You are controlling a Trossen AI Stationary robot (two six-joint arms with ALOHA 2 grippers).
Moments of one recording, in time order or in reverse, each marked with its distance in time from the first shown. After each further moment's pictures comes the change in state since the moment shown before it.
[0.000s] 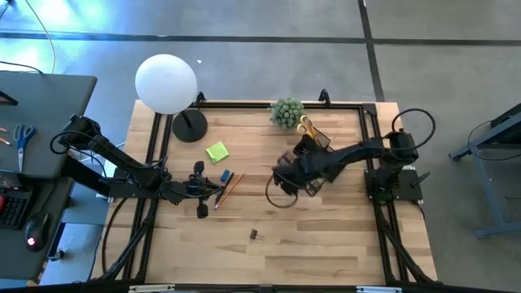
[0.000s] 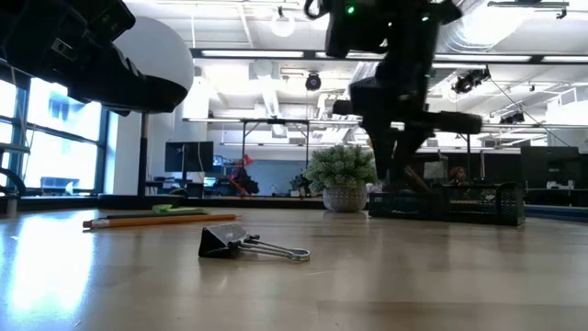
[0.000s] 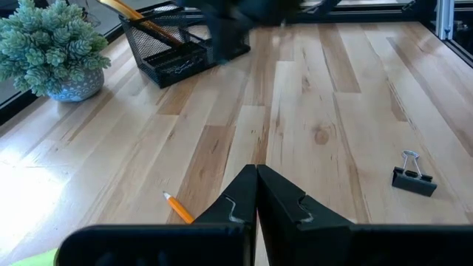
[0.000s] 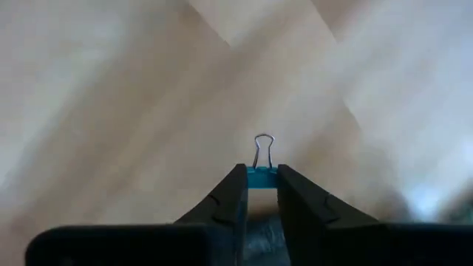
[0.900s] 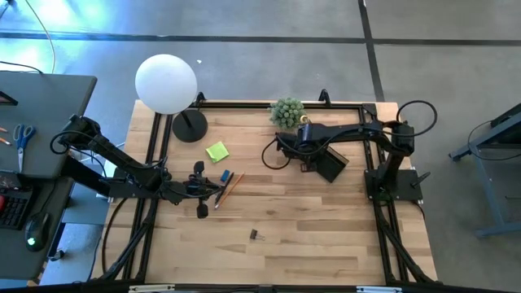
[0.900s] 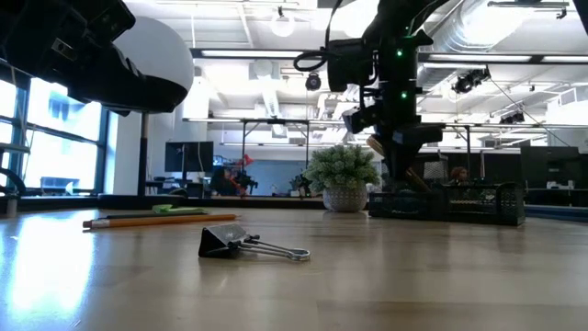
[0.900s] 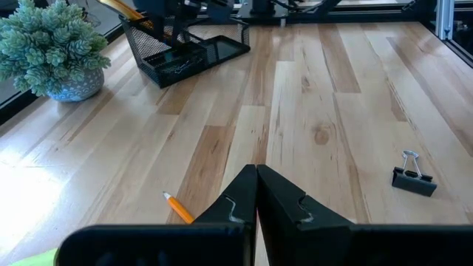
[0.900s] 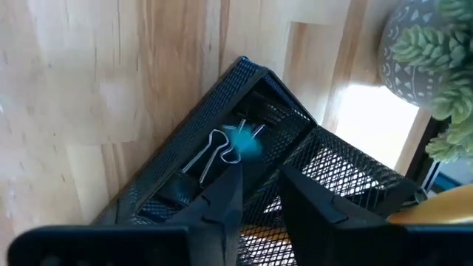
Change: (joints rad) left arm 0.000 0.000 0.000 0.000 0.000 -0.001; right arm -0.270 -0.001 0.025 -0.116 0.049 0.446
